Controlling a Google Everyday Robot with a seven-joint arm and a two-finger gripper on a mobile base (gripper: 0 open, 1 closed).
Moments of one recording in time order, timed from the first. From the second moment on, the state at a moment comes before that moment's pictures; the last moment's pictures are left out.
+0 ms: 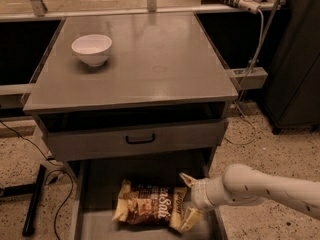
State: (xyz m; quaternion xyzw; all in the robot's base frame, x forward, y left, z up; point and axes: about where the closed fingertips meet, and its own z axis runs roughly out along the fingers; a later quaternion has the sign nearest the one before) arm 0.449 -0.084 0.465 -0.64 0.68 0.19 0.30
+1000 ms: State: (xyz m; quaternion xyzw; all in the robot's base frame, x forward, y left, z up) arm 0.463 -0.032 0.415 -0.64 0.66 0.27 0.31
